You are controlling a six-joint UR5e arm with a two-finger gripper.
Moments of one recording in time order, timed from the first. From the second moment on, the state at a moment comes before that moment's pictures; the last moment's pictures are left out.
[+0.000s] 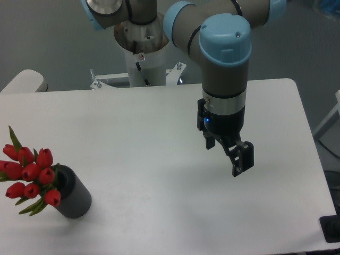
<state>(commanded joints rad) 2.49 -1.93 -1.26 -1.21 1.54 1.50</state>
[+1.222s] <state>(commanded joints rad) 2.47 -1.84 -1.44 -1.20 1.22 1.24</state>
